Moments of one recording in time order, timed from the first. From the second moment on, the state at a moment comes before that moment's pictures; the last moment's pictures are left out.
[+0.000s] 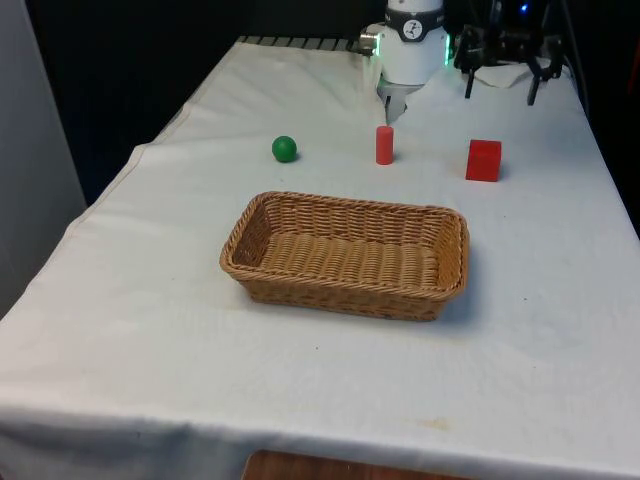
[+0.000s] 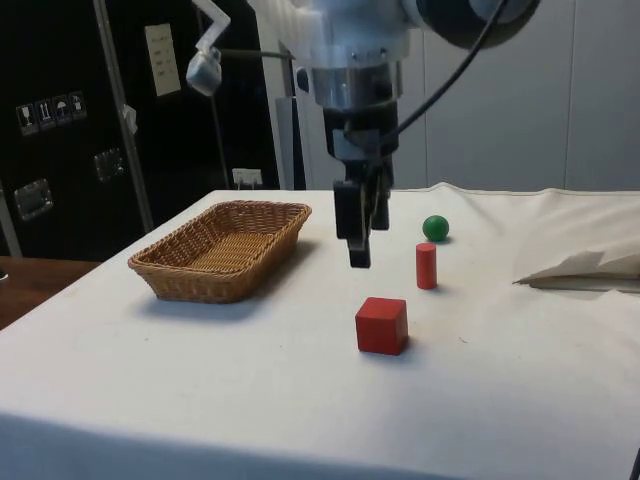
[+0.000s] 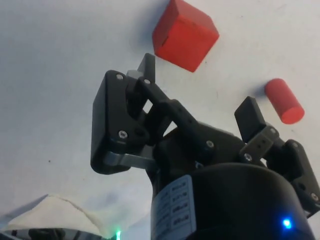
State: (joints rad) arm 0.55 -0.09 -0.19 -2.63 -0.18 2.54 0.50
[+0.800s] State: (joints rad) arm 0.54 0.03 -0.21 -2.70 -0.18 2.76 0.50
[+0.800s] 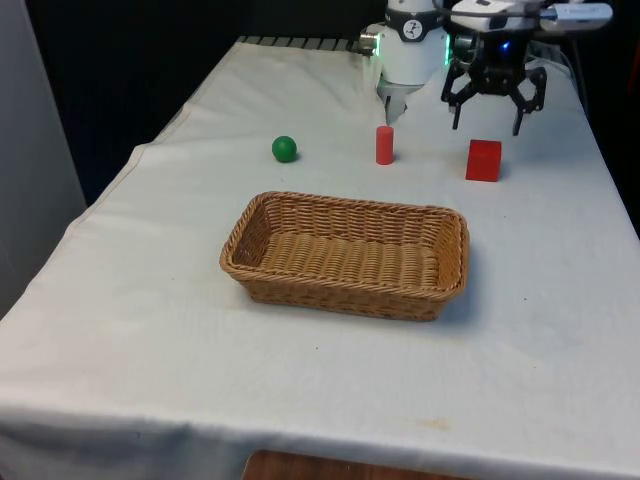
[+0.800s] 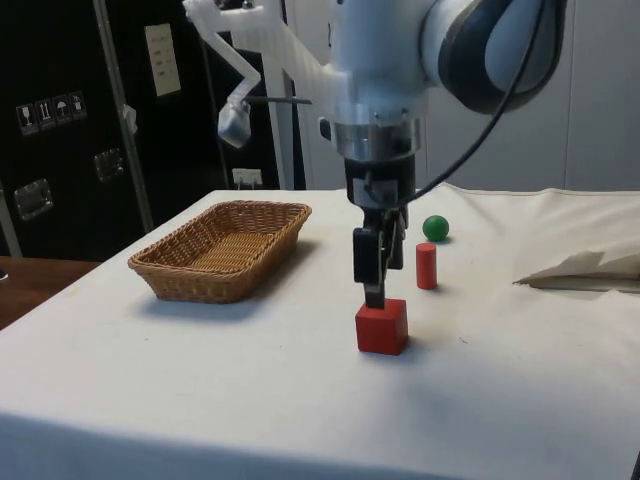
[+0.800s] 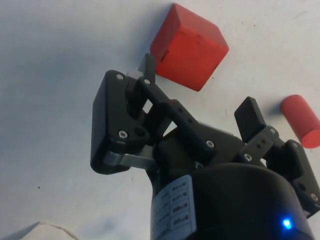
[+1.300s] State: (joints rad) arm 0.54 0.11 -0.21 -2.71 -0.16 2.87 0.51
